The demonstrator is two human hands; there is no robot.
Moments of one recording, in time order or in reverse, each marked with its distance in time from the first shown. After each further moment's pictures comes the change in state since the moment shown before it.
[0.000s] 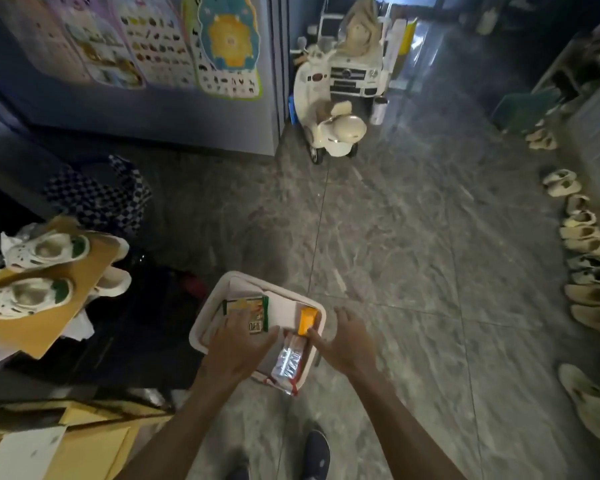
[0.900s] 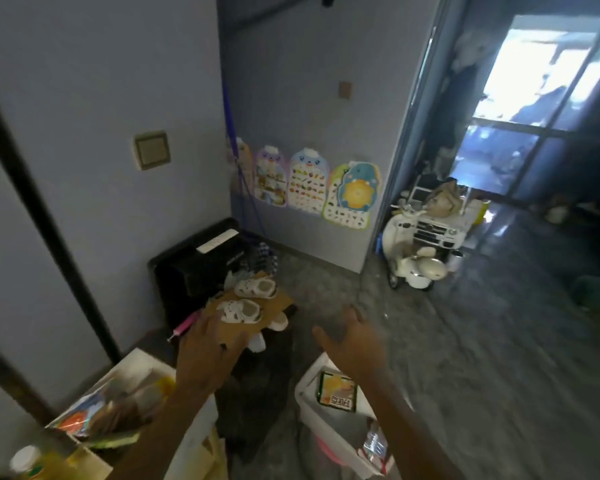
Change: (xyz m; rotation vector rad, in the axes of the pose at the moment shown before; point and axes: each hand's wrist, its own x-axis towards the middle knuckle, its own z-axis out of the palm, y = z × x) left_hand -0.202 -0.179 -0.330 -0.039 0.503 -0.118; right_hand -0.204 -0.308 -0.038 0.033 0.262 -0.554
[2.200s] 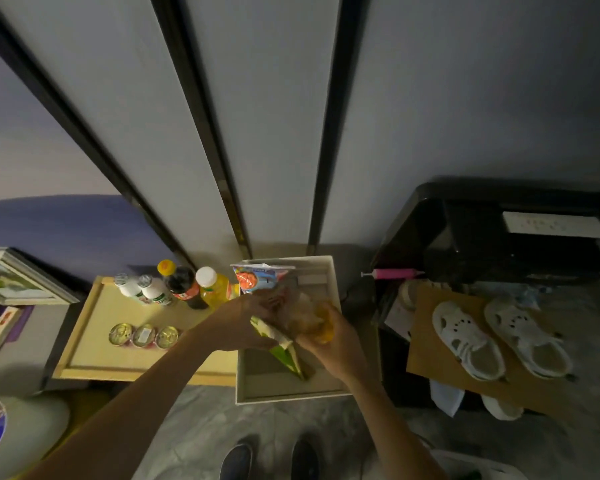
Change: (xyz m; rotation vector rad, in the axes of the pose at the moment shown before) left_hand -0.040 -0.329 0.043 -0.055 -0.166 -0.513; right_hand 0.070 -0.151 0.432 0.334 -1.195 -0.479
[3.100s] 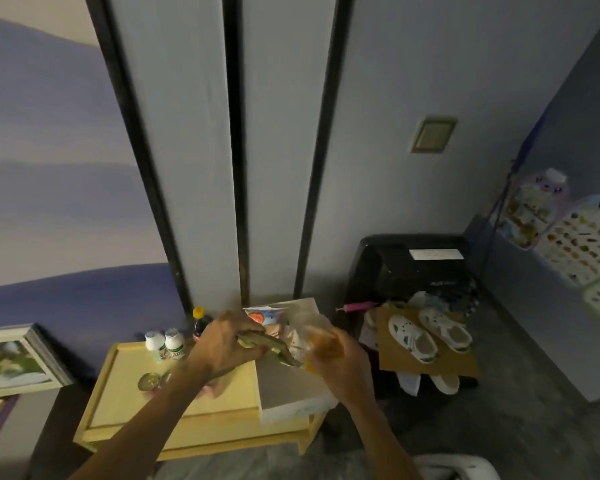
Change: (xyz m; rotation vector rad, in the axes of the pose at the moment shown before) left_hand -0.139 0.062 -0.101 -0.072 0.434 0.272; right_hand -0.158 -0.115 0.004 -0.061 0.557 -0.263
